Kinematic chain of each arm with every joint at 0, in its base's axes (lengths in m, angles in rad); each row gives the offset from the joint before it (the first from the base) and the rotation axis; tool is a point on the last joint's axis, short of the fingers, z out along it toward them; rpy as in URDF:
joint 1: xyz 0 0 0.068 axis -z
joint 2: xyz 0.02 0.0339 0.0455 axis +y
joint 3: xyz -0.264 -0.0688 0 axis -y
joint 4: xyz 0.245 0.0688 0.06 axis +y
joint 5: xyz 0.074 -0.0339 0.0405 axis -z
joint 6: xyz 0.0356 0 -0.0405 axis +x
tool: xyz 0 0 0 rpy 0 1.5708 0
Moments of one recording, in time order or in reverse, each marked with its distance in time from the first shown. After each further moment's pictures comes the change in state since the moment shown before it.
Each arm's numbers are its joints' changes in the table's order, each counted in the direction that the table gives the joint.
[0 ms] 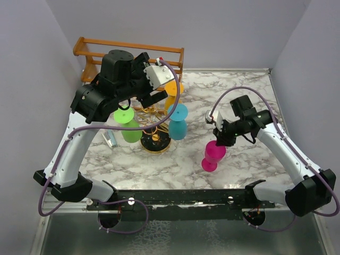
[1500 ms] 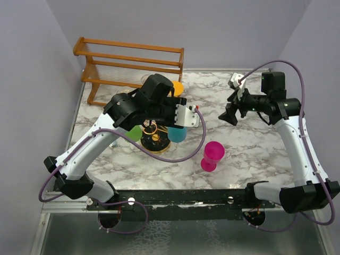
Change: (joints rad) left arm 0.269 0.042 -0.180 0.074 0.029 0.276; right arm 0.251 0.017 0.305 -0.157 -0.193 0.102
